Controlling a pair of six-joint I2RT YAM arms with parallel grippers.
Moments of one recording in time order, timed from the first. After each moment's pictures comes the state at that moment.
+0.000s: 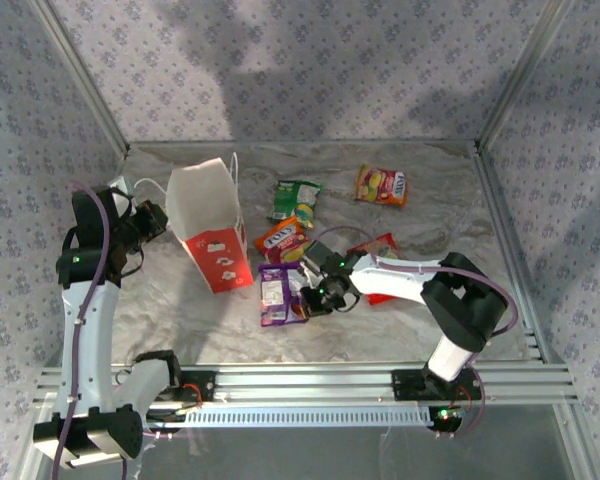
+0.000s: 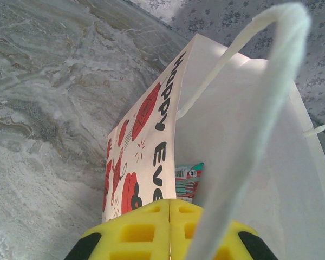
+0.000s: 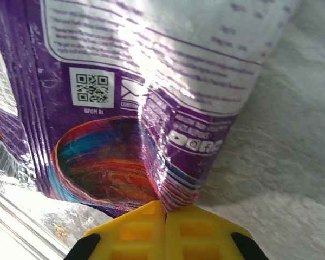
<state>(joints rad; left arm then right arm) 0.11 0.94 1.11 -0.79 0.27 -0.46 0.87 1.66 0.93 -0.53 -0.33 0.56</state>
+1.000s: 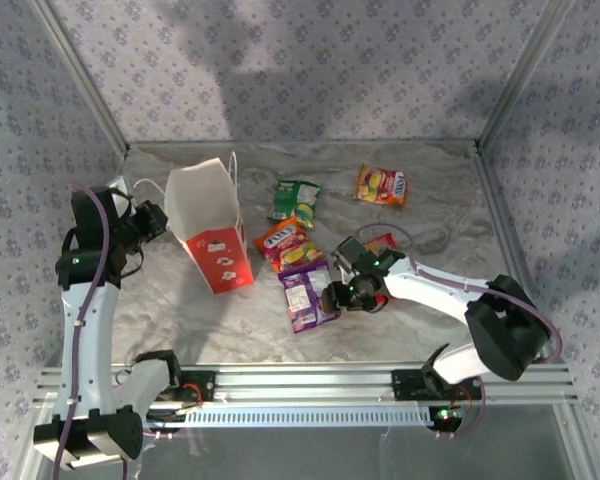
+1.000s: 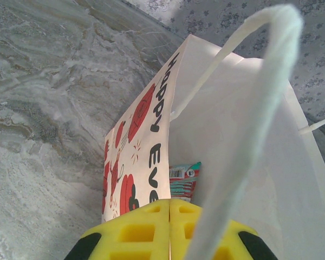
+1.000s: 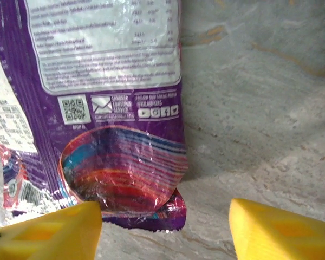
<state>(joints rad) 0.11 0.93 1.11 -0.79 0.27 -0.46 0.75 1.43 0.80 -0.64 -0.22 0.59</state>
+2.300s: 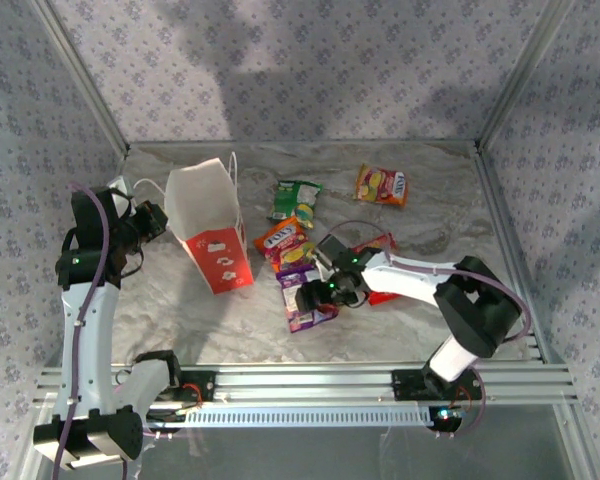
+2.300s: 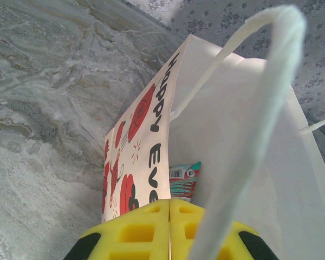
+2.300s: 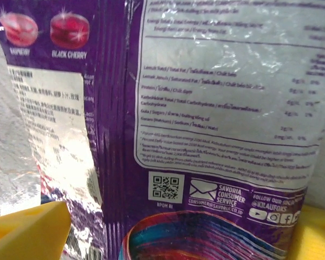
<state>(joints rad) 0.11 0.93 1.11 -0.79 0.27 -0.46 0.83 1.62 0.91 -0.51 -0.27 0.52</state>
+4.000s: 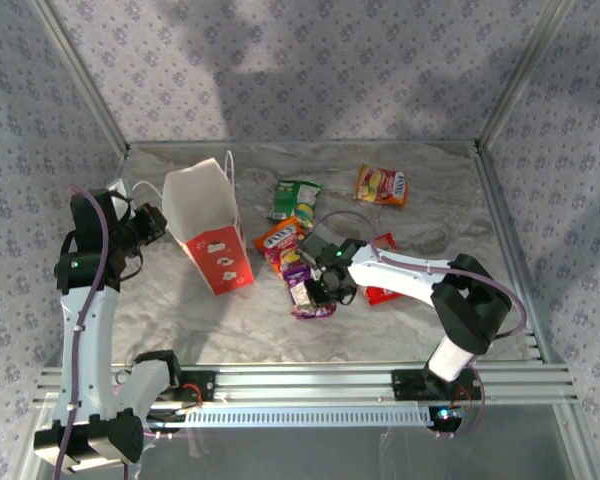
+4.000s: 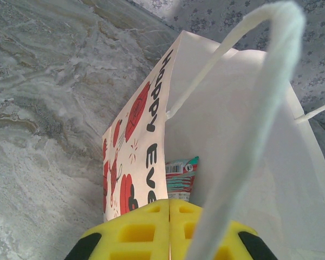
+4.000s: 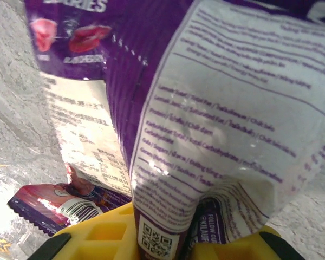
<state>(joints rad) 0.11 0.91 1.11 -0.82 0.26 -0.46 0.89 1.64 1.07 -0.76 -0.07 0.49</state>
